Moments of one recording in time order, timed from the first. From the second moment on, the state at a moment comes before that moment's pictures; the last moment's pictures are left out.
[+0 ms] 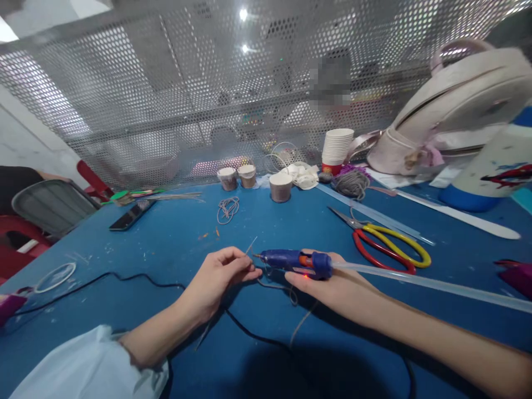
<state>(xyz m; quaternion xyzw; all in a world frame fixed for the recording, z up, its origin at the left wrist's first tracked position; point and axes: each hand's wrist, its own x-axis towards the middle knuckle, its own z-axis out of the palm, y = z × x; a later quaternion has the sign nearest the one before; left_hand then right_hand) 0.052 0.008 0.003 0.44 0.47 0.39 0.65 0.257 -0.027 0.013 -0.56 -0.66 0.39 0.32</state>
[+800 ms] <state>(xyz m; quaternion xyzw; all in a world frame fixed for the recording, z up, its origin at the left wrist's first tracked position) 0.054 0.007 0.002 0.44 0.47 0.39 0.66 0.255 -0.027 0.019 -0.56 -0.65 0.40 0.32</state>
